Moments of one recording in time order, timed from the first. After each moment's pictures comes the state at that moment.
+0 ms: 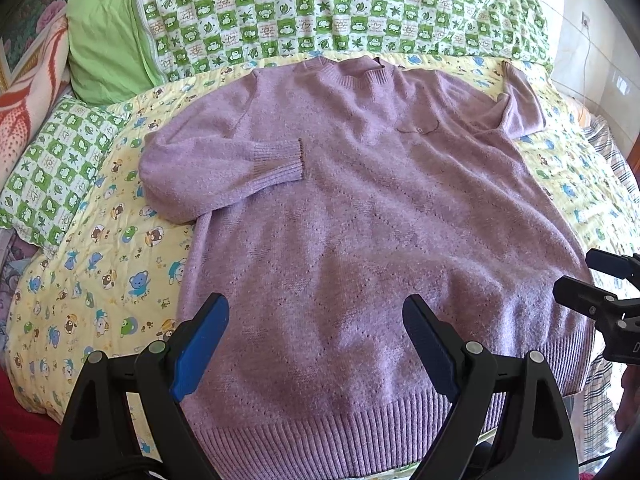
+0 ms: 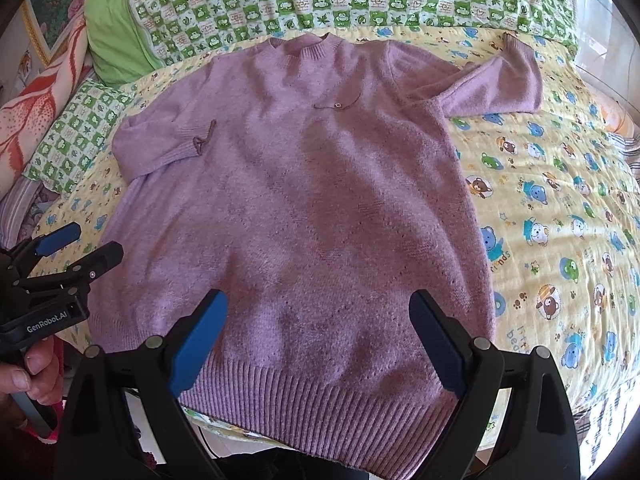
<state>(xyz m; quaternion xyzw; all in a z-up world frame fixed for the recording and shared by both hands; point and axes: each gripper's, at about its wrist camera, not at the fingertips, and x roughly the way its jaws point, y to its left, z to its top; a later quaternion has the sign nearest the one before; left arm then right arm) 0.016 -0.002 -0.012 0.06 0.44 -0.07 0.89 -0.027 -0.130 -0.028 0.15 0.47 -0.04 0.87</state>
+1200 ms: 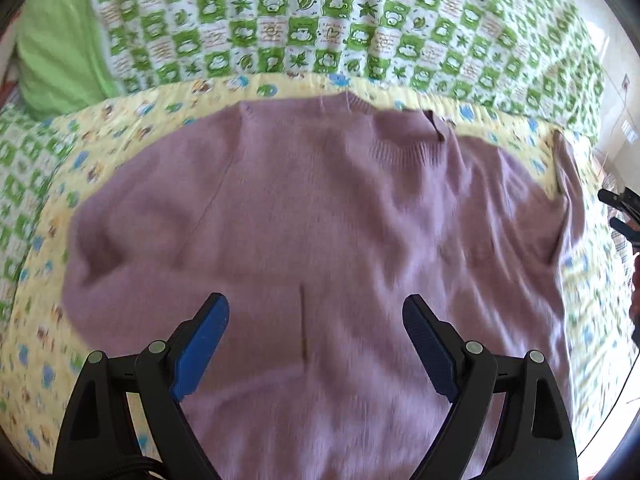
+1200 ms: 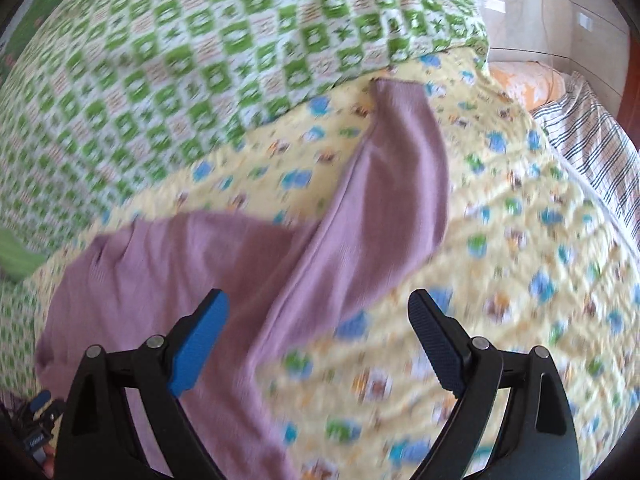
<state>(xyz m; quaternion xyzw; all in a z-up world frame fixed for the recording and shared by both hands) 0.253 -0.003 -0.003 -0.01 0.48 -0.08 0.87 0.149 -0.401 -0.003 0.26 0.39 -0.23 0.85</state>
